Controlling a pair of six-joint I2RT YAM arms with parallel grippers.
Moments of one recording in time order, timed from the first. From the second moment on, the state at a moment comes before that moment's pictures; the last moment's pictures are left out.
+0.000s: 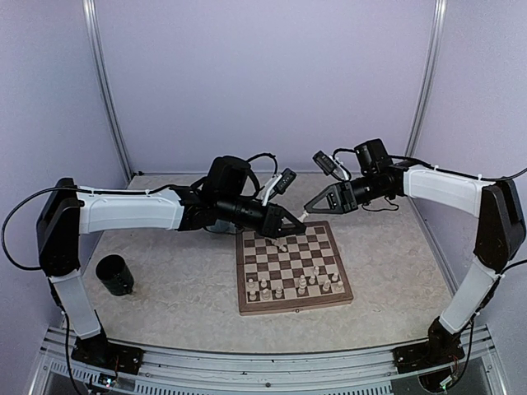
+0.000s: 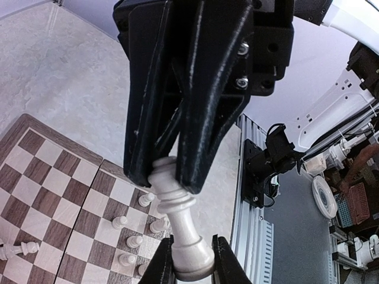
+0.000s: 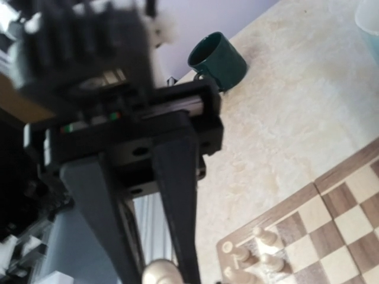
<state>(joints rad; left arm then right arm) -0.88 1.82 1.34 0.05 0.64 -0.35 0.44 1.68 1.30 -0.41 -1.24 -0.05</state>
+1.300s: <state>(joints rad) -0.76 1.55 1.30 -0.04 0.27 -0.15 0.99 1.65 1.26 -0.68 -0.24 -0.67</state>
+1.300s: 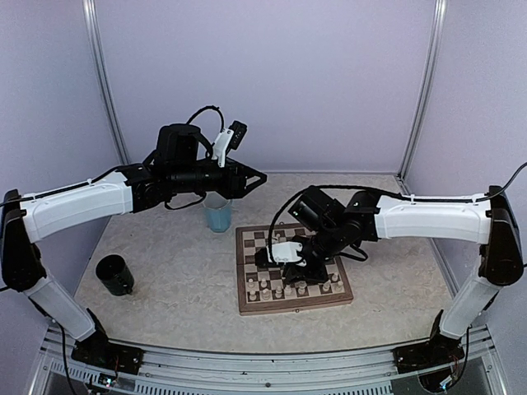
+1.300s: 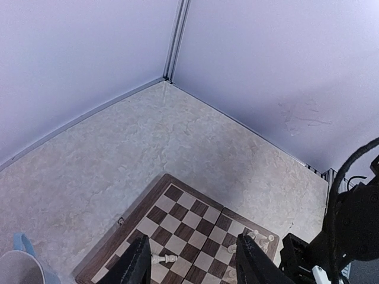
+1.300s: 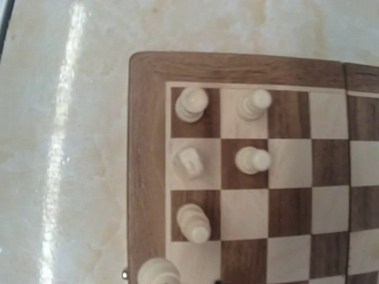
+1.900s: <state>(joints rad) -0.76 1.55 1.30 -0.05 0.26 -0.15 1.04 1.71 1.22 -0.63 -0.10 -0.68</state>
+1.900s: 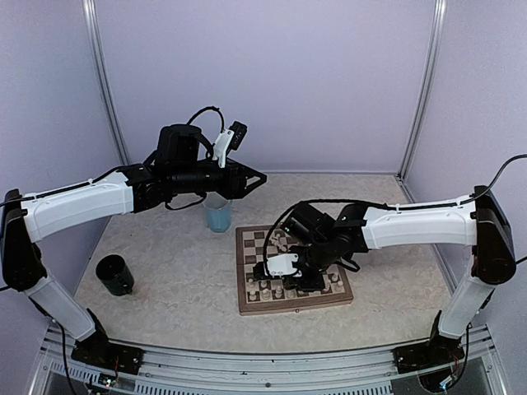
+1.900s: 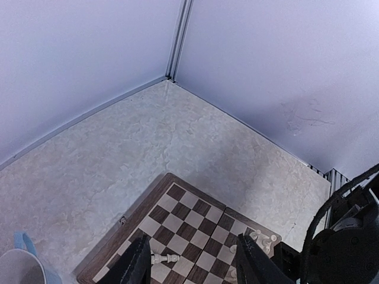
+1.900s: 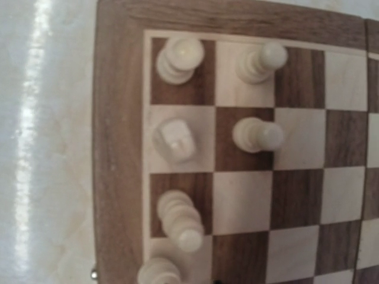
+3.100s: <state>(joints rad) -0.76 1.57 1.30 -0.05 0.26 -0.15 1.04 1.73 1.22 -0.65 -0.10 -0.70</state>
